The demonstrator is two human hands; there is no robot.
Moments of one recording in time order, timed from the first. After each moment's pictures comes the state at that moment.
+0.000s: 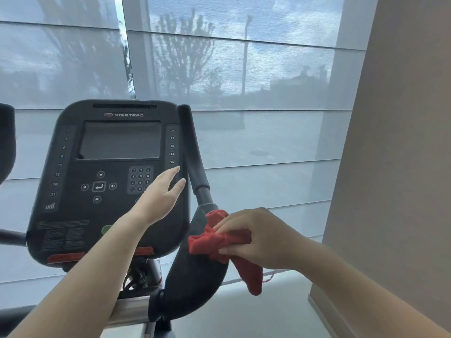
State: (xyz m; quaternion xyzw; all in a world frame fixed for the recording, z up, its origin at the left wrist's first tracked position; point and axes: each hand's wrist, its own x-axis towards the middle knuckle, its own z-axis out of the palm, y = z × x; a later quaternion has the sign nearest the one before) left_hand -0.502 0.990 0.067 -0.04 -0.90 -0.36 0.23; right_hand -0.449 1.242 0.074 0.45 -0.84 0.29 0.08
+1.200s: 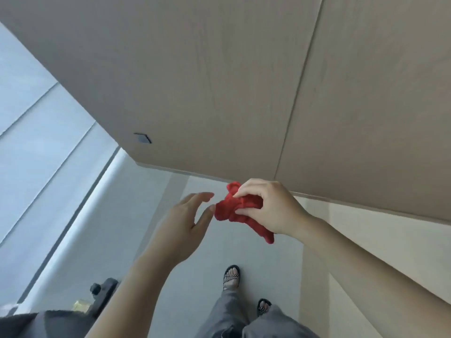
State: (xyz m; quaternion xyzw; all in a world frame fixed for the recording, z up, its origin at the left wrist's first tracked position) left_hand -0.197 1.469 -0.153 -0.49 -0.83 -0.22 -0.17; right_hand -0.055 1.627 -0.175 -0.23 -0.86 0.44 0.12
